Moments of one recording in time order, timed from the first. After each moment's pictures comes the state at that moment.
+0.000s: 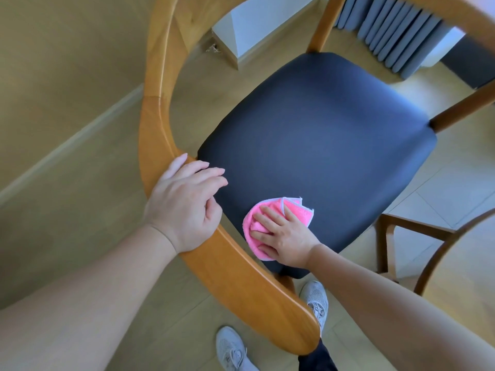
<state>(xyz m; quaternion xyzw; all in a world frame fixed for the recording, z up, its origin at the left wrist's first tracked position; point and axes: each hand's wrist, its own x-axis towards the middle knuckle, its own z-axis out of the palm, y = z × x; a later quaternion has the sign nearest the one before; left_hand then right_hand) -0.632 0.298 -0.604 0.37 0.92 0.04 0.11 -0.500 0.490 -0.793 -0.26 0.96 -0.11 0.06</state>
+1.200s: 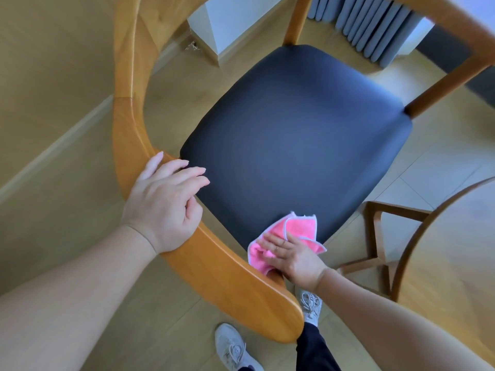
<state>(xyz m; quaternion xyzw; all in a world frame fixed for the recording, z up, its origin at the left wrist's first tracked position) -0.635 0.298 -0.605 0.40 0.91 0.01 0.10 -0.432 0.500 -0.784 -0.24 0.94 -0.22 0.08</state>
